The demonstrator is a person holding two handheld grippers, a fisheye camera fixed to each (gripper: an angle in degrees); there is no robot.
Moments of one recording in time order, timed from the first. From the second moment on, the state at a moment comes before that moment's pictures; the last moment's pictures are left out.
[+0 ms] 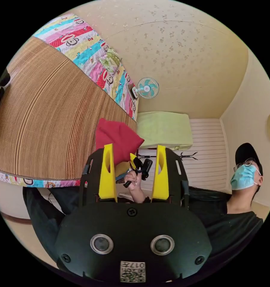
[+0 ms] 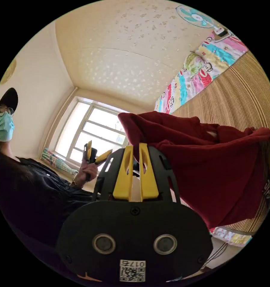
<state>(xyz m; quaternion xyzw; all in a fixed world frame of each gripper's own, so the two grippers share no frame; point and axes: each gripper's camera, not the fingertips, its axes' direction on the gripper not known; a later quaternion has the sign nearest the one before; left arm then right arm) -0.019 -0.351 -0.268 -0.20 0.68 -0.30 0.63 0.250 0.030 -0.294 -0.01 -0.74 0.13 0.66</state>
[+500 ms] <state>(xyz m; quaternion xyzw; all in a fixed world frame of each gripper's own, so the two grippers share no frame) -0.142 -0.377 -0.246 0.12 0.96 -0.15 0.18 0.241 0.063 -0.514 0.20 -0.79 -0.15 0.57</state>
